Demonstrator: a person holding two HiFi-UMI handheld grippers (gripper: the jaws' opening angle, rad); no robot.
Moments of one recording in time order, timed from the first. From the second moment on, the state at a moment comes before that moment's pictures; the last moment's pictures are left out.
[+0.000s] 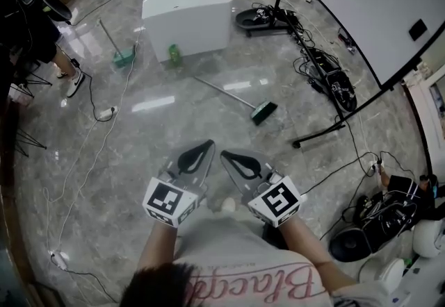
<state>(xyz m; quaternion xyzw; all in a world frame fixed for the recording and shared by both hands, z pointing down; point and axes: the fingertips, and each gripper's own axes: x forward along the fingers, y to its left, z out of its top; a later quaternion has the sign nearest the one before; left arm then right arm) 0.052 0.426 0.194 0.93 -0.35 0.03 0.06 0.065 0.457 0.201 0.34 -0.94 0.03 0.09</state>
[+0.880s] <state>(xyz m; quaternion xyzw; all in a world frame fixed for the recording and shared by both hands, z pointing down) 0.067 0.411 0.208 0.93 -0.36 0.02 0.08 0.103 0.434 0.208 0.38 -0.92 0.07 0.05</state>
